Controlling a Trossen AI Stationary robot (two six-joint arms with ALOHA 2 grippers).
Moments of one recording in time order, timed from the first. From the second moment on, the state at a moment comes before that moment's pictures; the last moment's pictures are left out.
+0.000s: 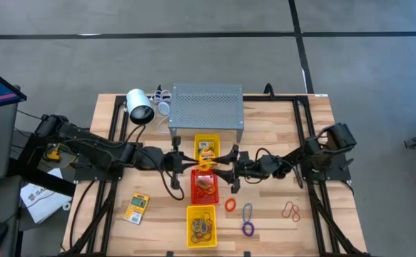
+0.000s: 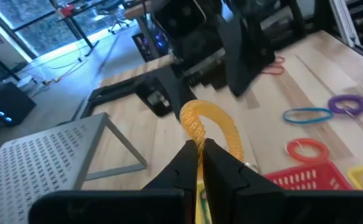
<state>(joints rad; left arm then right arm) -0.26 1.24 0.79 0.12 -0.40 0.26 0.26 1.75 0.60 1.33 0.34 0.27</state>
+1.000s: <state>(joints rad) -0.23 1.24 0.79 0.14 -0.40 0.25 0.23 1.81 0.69 1.32 0.26 0.24</state>
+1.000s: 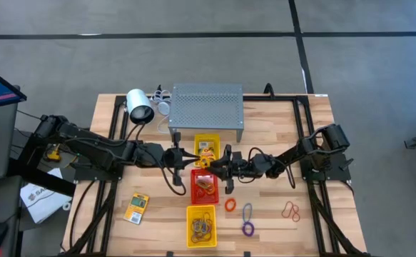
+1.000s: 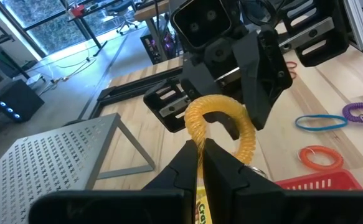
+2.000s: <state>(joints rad) -0.24 1.21 0.79 0.15 -0.35 0.23 0.23 1.78 0.69 1.23 0.26 0.21</state>
